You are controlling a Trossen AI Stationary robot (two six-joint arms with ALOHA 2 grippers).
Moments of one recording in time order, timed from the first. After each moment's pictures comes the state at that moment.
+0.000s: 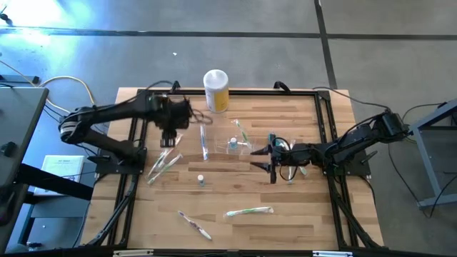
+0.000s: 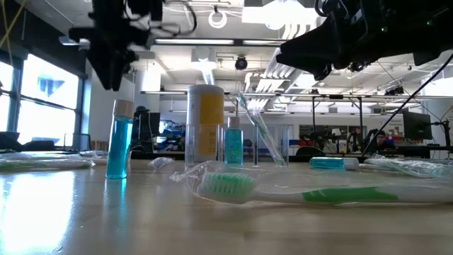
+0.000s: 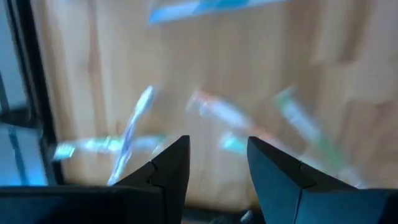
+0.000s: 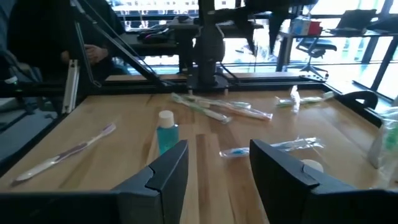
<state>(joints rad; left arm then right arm) 0.32 1.29 1.18 -1.31 -0.18 0.30 0.20 1.34 0.38 0.85 0.23 0.06</state>
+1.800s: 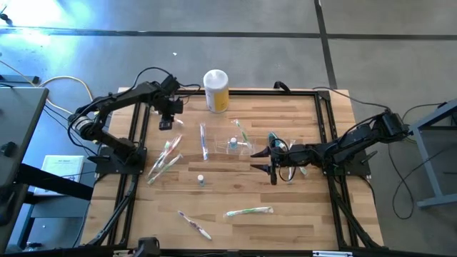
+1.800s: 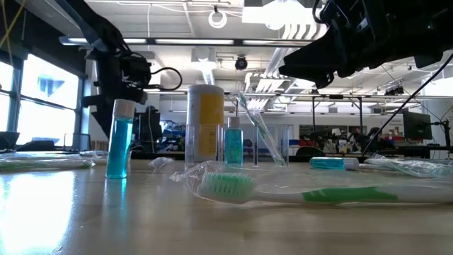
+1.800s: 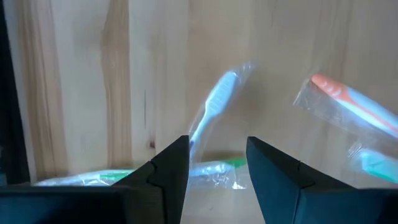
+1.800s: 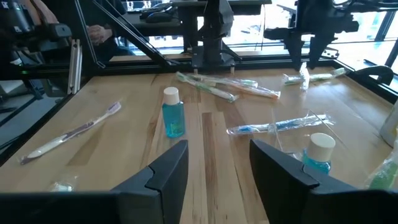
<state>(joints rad) 0.90 1.42 0.90 -0.81 0.07 0.86 0.20 1.34 0.38 0.77 0.20 0.10</state>
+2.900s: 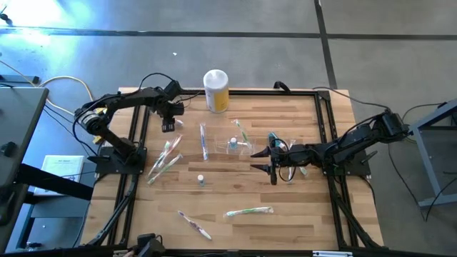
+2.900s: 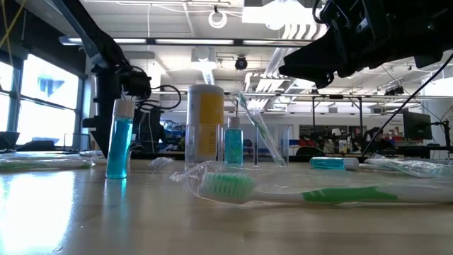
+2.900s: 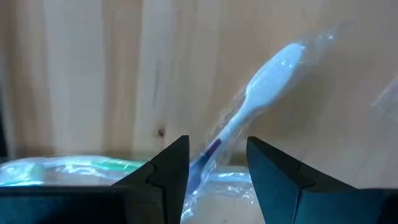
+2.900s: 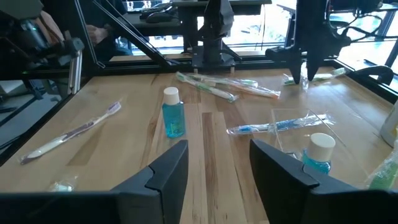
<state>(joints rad) 0.90 1.51 0.81 -0.64 -0.06 0.75 0.20 1.34 0.38 0.77 0.20 0.10</state>
